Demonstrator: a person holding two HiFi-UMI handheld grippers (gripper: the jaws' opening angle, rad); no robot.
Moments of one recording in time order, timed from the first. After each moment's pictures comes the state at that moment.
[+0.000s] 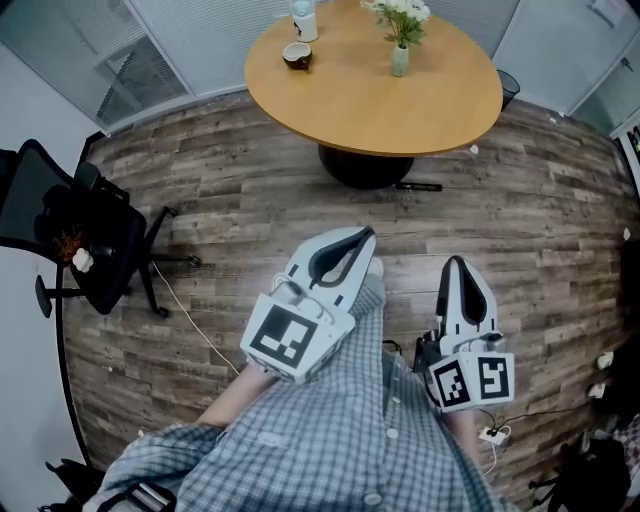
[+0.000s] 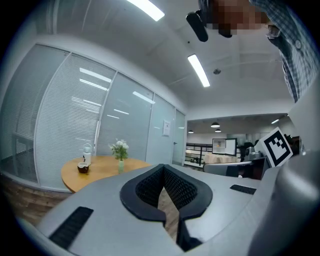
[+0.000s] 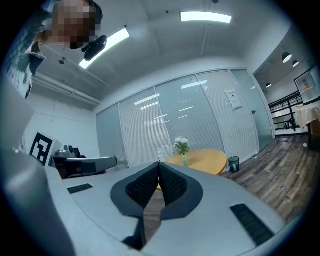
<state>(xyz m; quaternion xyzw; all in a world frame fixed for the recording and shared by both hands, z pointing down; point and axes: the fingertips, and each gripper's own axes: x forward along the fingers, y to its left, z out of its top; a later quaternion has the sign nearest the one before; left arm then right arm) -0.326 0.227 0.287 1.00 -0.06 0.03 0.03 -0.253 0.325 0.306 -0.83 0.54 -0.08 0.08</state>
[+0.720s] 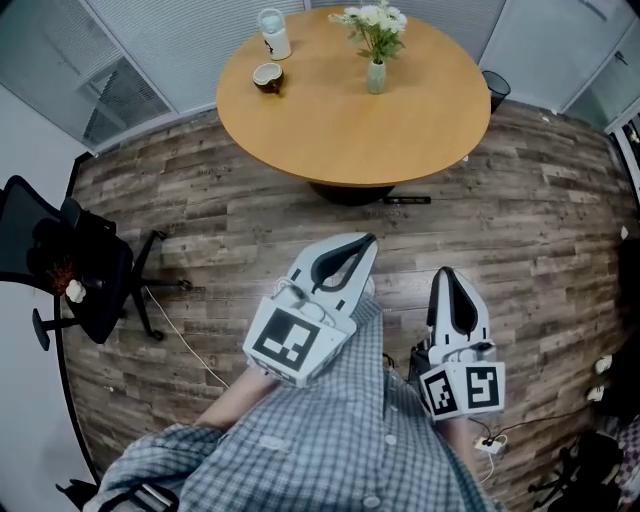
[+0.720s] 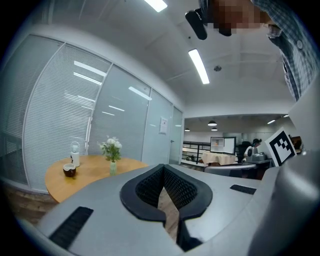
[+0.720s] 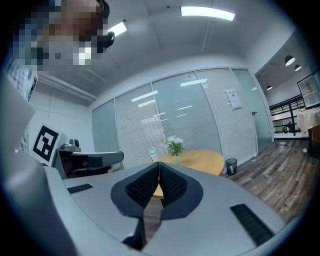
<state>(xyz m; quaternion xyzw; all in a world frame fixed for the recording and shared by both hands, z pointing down) -0.220 0.193 0.296 1.00 -0.02 0.05 0.03 -0.166 0.287 0.316 -0.84 0.54 -0.09 0.06</state>
